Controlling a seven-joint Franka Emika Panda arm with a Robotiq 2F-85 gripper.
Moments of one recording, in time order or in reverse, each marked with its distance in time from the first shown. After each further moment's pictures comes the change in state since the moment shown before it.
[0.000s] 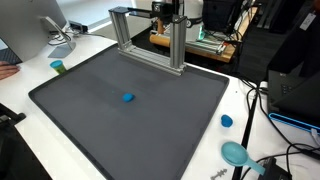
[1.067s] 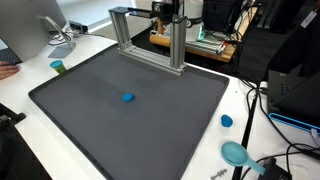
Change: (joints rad) arm -0.097 -0.320 -0.094 -0.343 -0.112 0.179 -0.104
